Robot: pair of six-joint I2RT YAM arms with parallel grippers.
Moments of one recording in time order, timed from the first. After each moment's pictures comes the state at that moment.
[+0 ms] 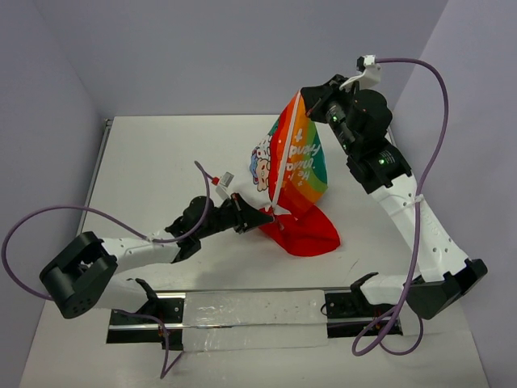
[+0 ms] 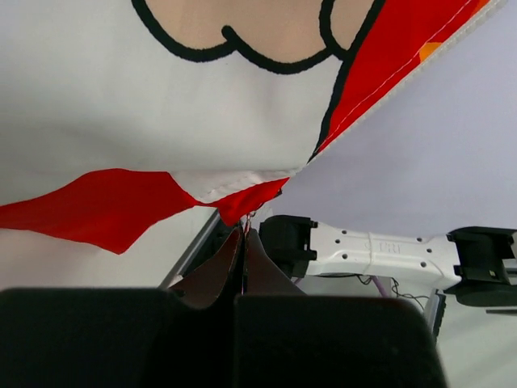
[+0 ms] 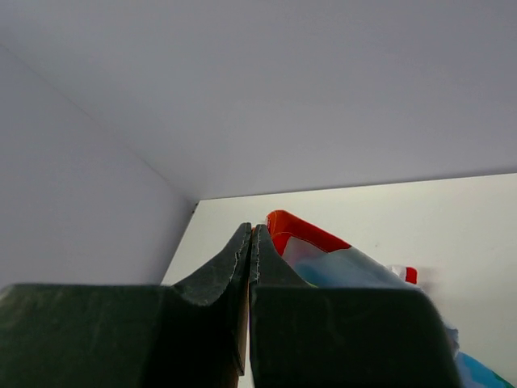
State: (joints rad) left arm -0.86 1.35 0.50 0.72 0.29 -1.23; right arm 0.46 1.27 1.53 -0.18 0.15 0.54
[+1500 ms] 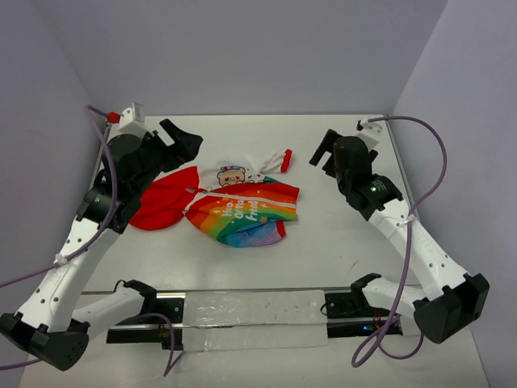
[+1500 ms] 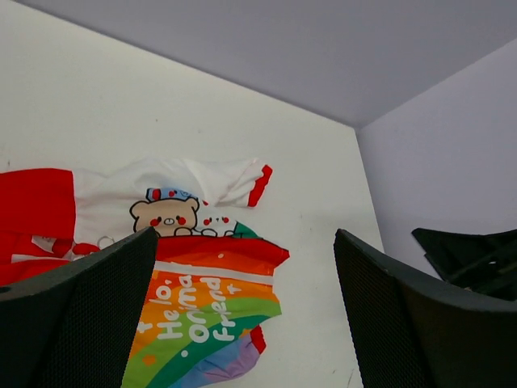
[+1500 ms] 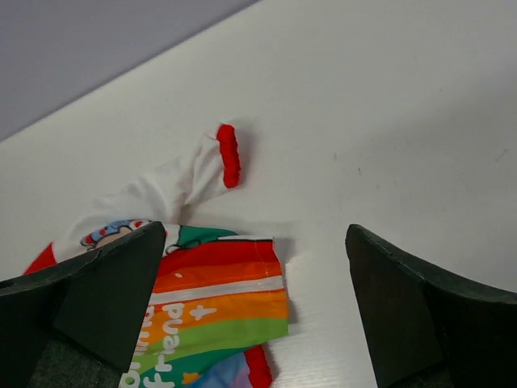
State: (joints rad) left arm -0.44 1.03 1.20 -0.38 -0.11 -0.67; right arm 0.42 1.09 1.11 -0.45 0.47 0.63
